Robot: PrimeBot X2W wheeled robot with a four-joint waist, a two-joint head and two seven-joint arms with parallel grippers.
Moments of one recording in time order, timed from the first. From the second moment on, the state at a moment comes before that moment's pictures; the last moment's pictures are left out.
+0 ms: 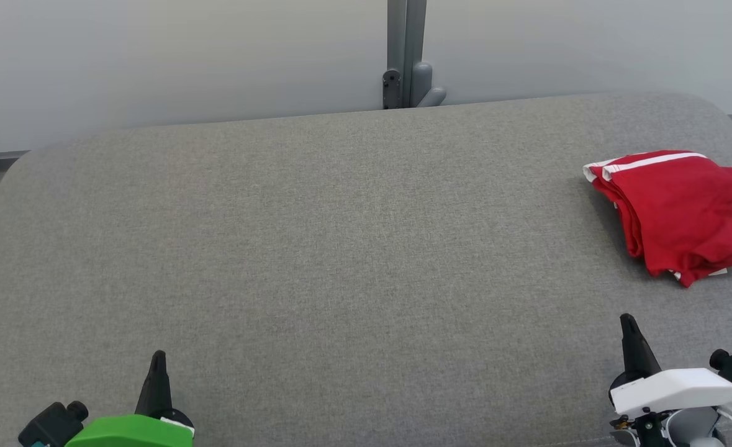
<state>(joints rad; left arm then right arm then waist) 0.01 0.04 0.03 0.32 -0.92 -0.10 -0.07 -0.01 -0.04 -0.11 0.28 0.80 0.13 -0.08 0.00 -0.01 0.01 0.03</state>
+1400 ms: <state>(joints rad) -0.06 0.04 0.08 0.28 -1.32 -0.12 0.04 -0.07 -0.04 -0.11 0.26 1.28 0.13 0.03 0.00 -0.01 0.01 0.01</state>
